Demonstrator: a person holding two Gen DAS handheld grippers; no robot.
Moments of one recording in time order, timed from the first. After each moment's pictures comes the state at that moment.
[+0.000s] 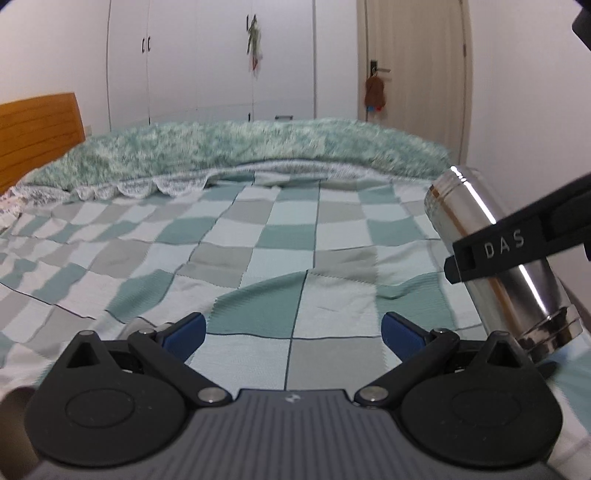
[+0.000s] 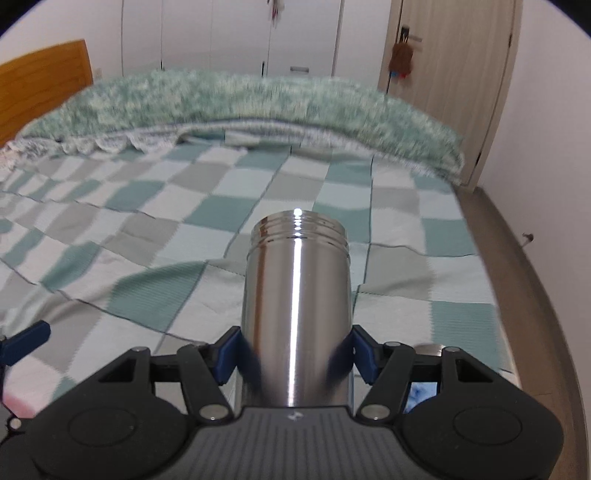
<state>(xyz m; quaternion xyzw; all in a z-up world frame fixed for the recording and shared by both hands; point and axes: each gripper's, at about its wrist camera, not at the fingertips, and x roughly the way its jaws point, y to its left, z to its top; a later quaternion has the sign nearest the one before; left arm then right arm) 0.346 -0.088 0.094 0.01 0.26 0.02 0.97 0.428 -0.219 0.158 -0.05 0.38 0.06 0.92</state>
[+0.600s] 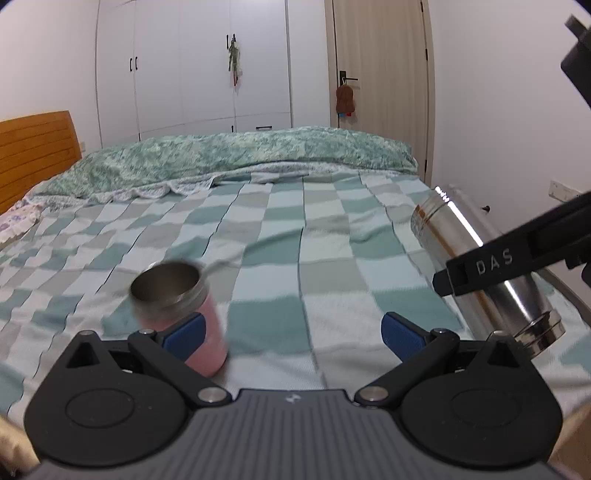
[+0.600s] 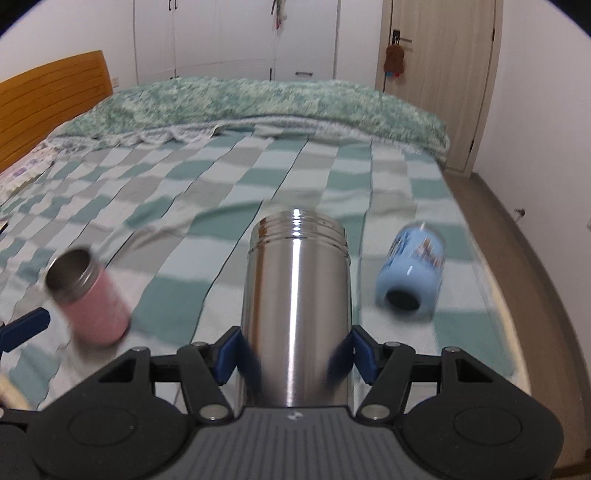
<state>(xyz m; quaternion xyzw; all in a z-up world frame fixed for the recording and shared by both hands) 0.155 -0.048 0.103 0.03 0.25 -0.02 0.97 0.221 -0.203 0.159 -0.03 0.39 0.07 0.92</state>
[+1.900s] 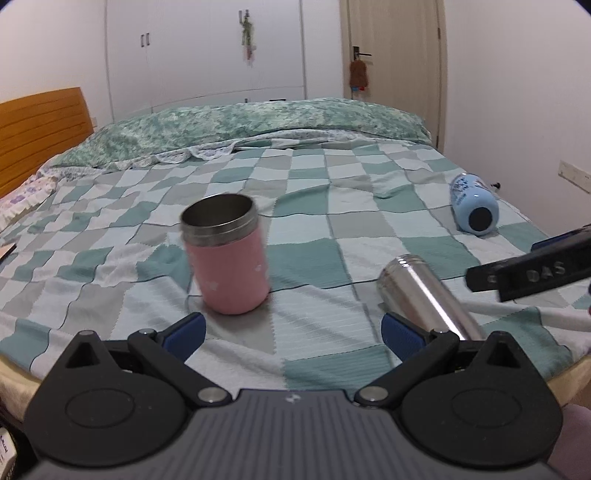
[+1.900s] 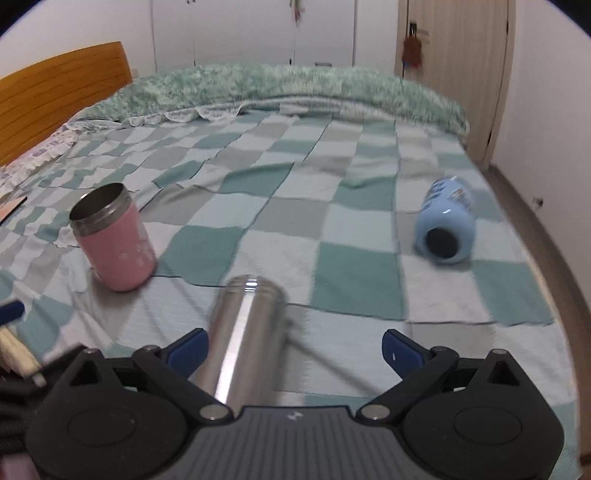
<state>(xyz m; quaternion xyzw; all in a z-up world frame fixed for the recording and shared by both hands) 0.118 -0.014 0.082 0.03 0.29 -0.01 0.96 0.186 -0.209 0.116 -0.04 0.38 0.10 0.92</state>
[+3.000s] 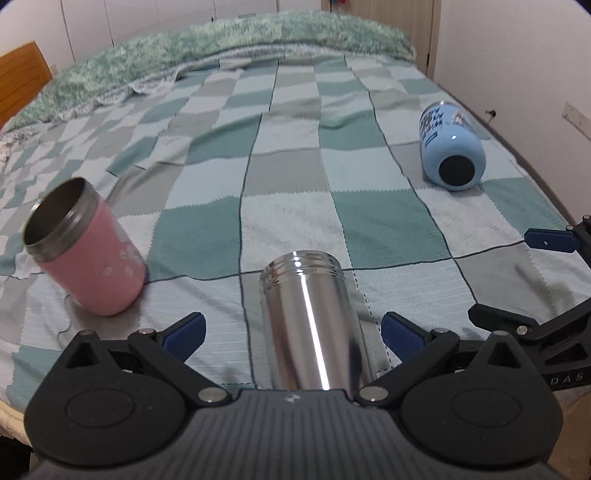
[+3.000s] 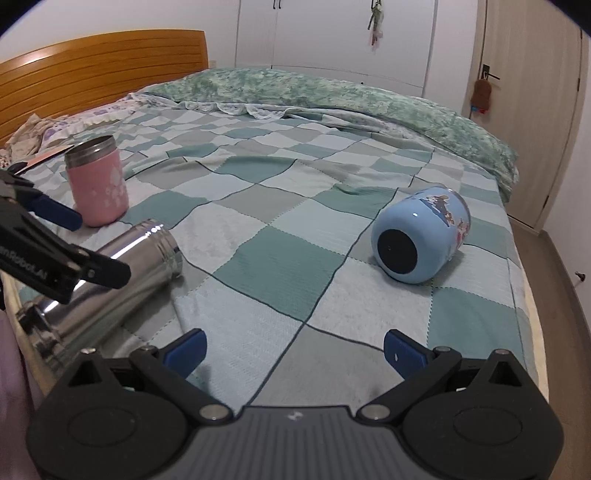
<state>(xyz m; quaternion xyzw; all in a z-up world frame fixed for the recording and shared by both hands) 0.229 -0.121 0.058 0.04 0.44 -0.02 0.89 0.230 -0.314 0.060 -0.11 0.34 0.23 0.91</state>
